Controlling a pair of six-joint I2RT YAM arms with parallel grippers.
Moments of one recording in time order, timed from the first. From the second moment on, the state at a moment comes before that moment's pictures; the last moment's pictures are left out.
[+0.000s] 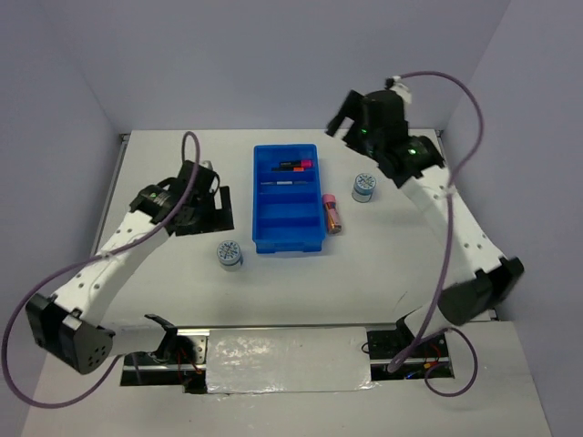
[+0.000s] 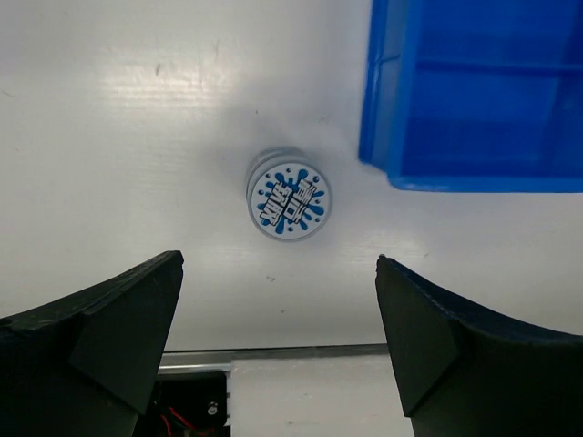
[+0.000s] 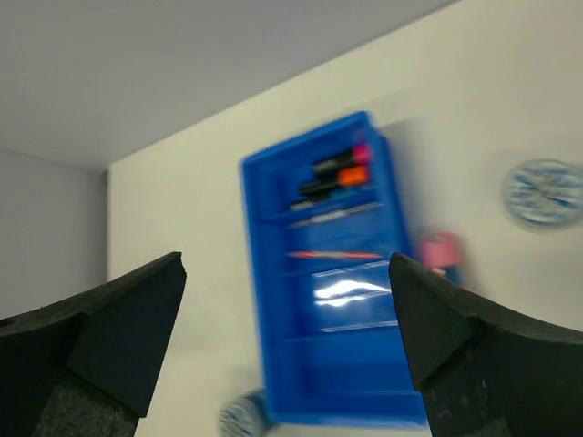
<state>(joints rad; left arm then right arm) -0.46 1.19 1.29 -1.03 -0.19 -0.55 0.49 1.58 1.79 -0.65 0.32 0.77</state>
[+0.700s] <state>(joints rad) -0.46 1.48 1.10 -0.83 -0.14 -0.55 0.34 1.25 1.36 -0.88 0.13 0.42</state>
